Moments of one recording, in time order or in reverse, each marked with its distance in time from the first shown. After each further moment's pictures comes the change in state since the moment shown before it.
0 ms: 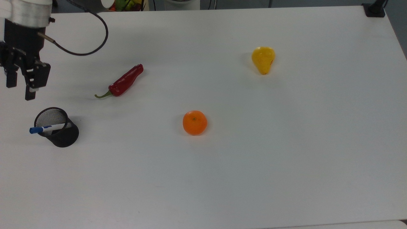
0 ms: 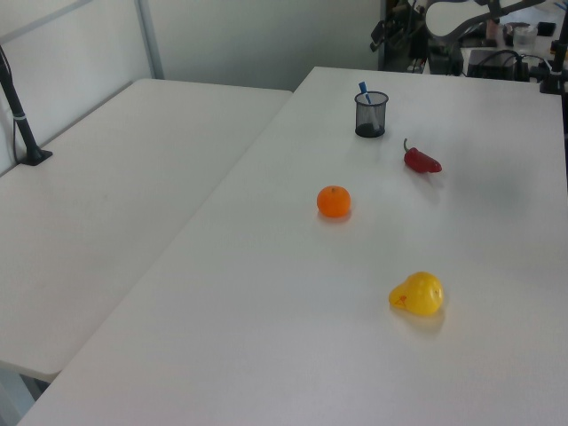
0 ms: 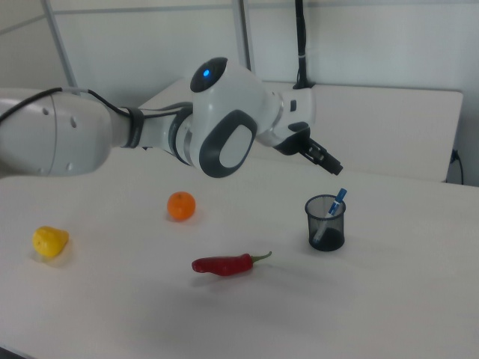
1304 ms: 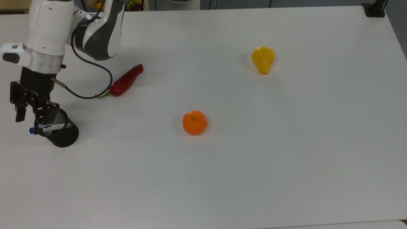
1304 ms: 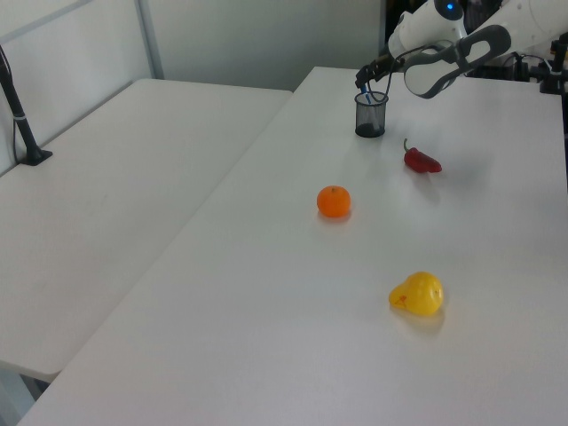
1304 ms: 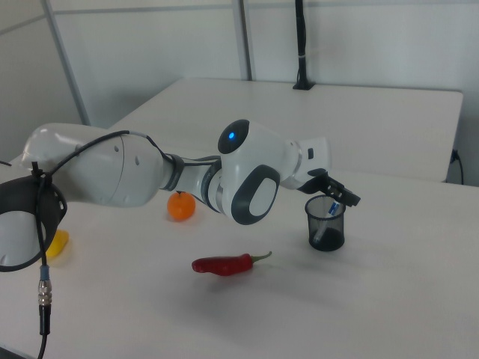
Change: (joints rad) arm -0.020 0.268 0.000 0.090 0.000 0.247 0.012
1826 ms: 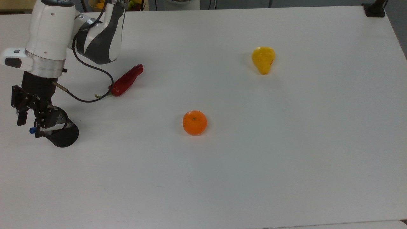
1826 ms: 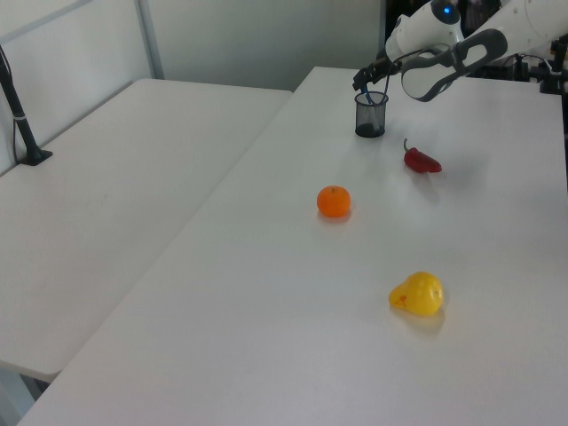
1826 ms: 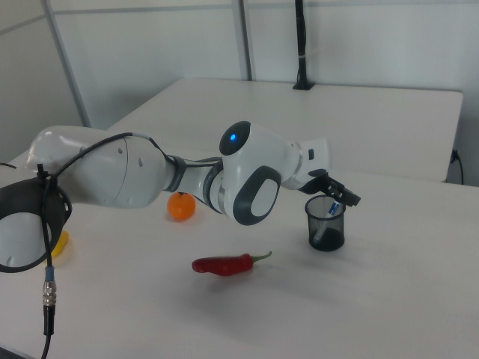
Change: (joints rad) arm 0.000 0.023 0.003 0.024 0.000 0.003 0.000
